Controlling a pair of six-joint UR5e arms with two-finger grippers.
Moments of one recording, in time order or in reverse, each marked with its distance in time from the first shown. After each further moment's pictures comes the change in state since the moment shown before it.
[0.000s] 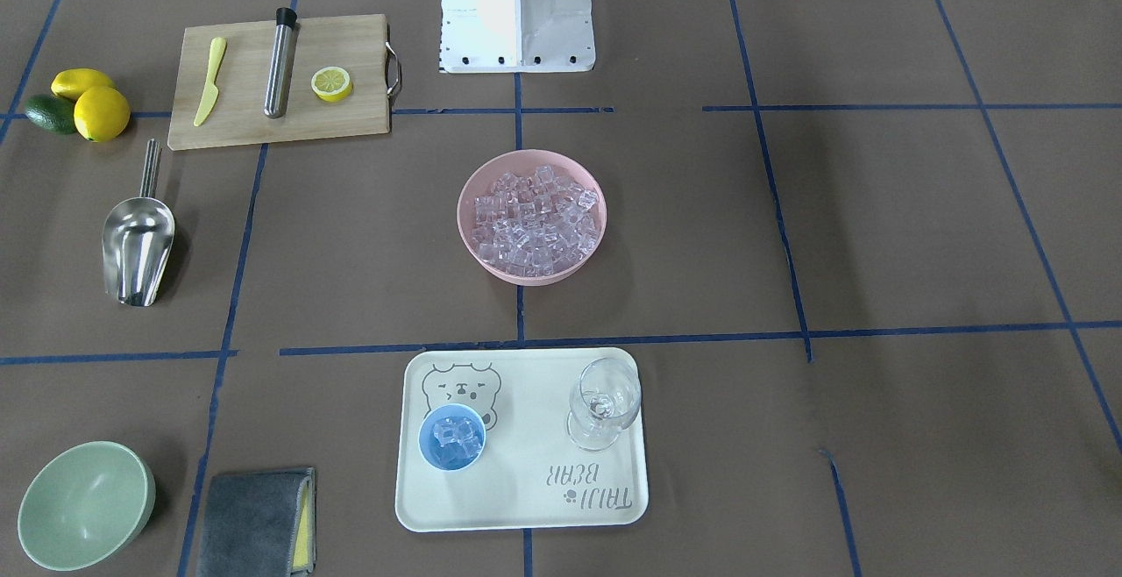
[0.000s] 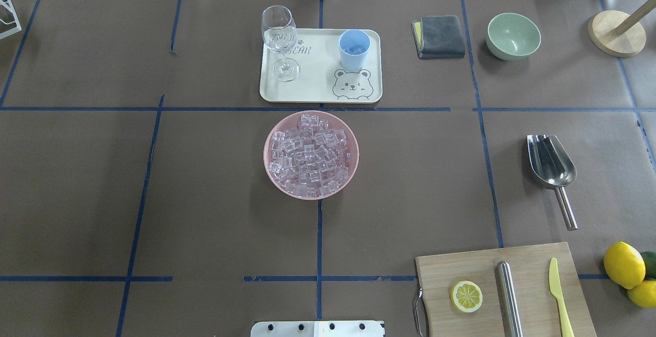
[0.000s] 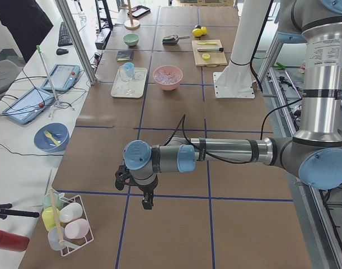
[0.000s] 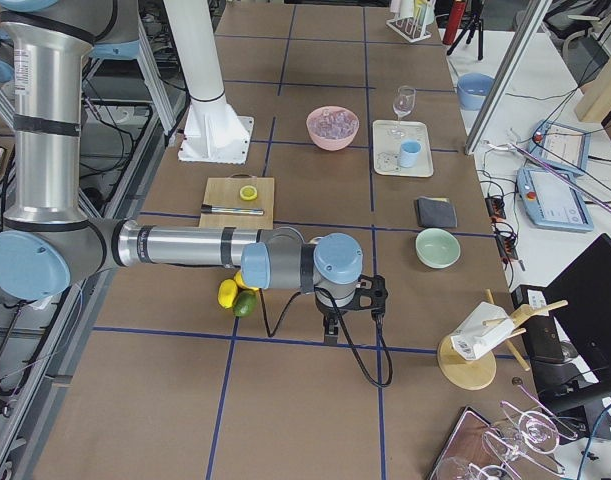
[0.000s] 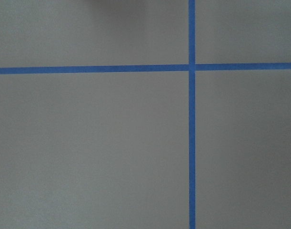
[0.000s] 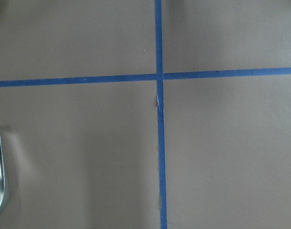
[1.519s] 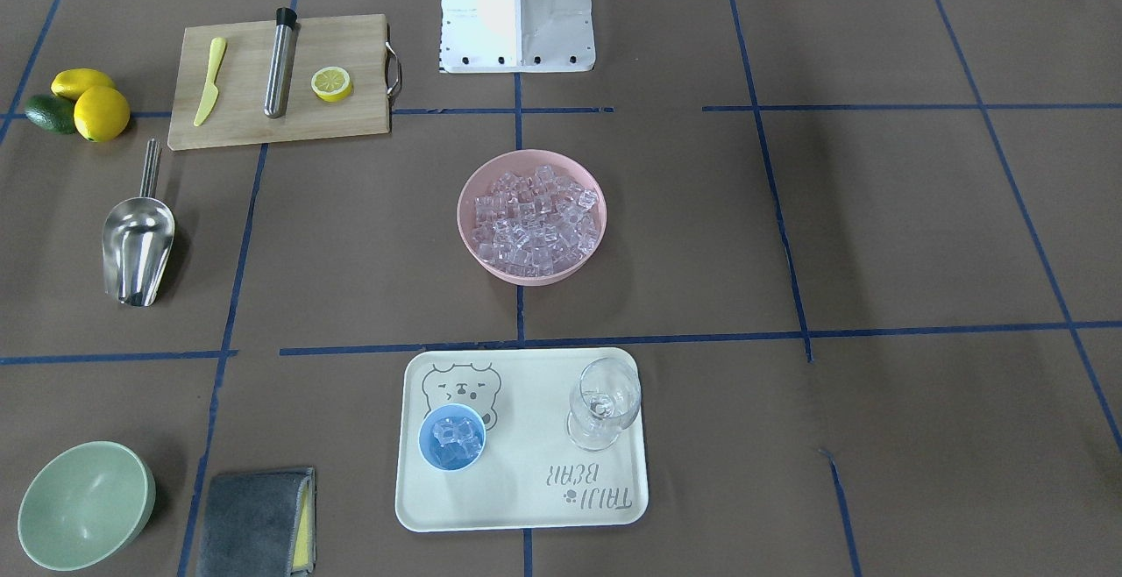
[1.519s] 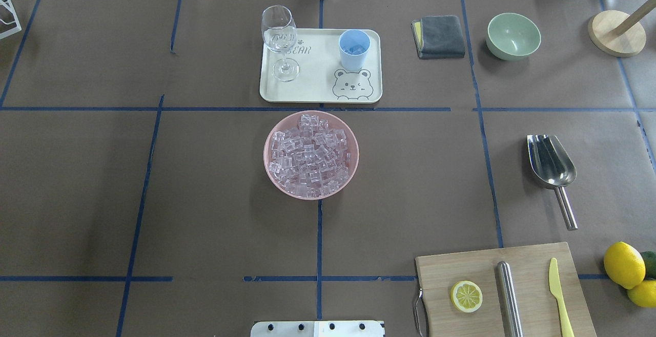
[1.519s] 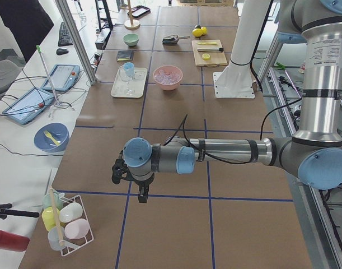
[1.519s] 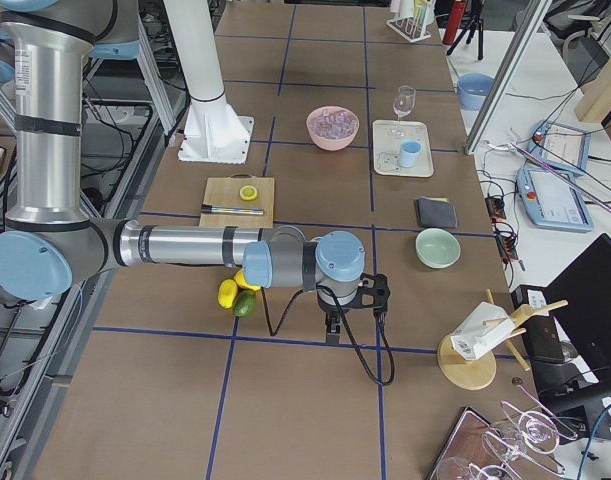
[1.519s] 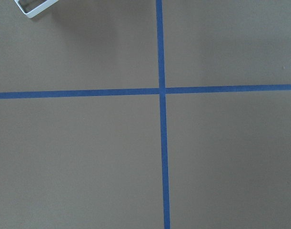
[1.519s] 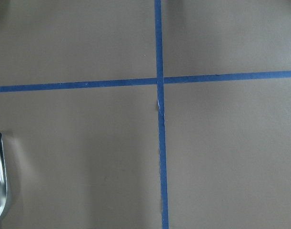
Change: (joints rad) left arm 0.000 -0.001 0.013 -0.139 -0.068 -0.084; right arm 0.000 0.006 0.000 0.001 -0.002 0.014
